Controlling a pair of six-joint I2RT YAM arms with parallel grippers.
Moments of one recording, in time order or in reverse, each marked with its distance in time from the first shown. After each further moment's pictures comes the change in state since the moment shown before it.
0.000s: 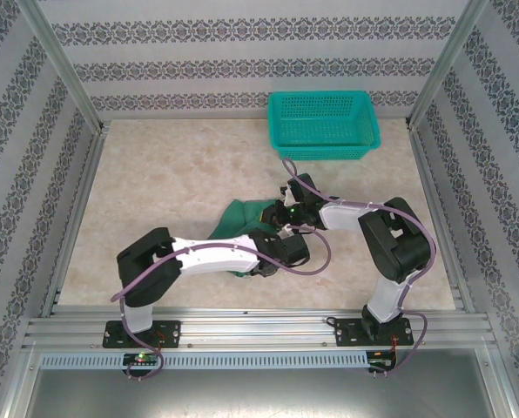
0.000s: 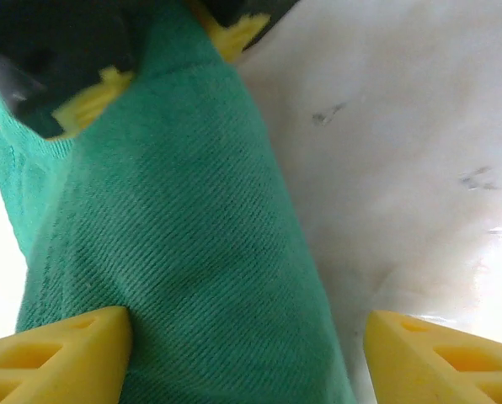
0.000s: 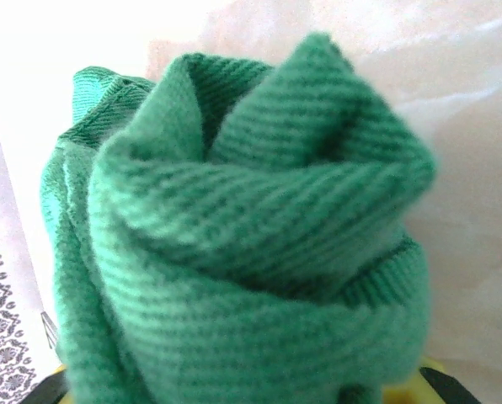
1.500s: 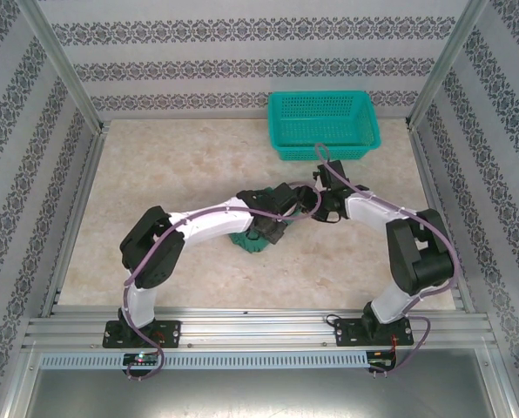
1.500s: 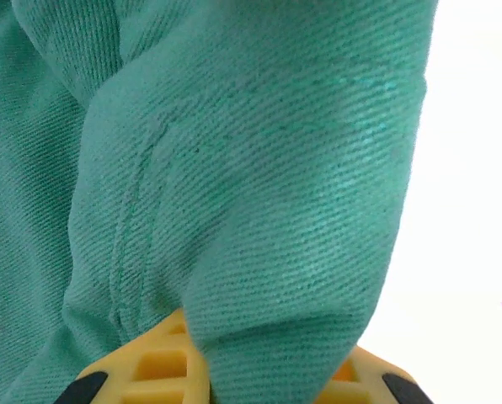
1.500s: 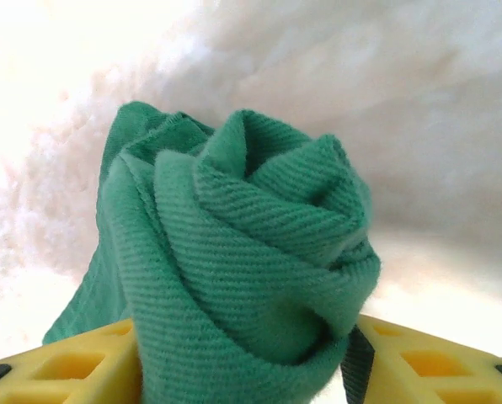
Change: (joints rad) left arm 0.279 0.072 0.178 0.093 0.517 0.035; right arm -0.210 -0.166 0.046 -0.256 0.171 -0.129
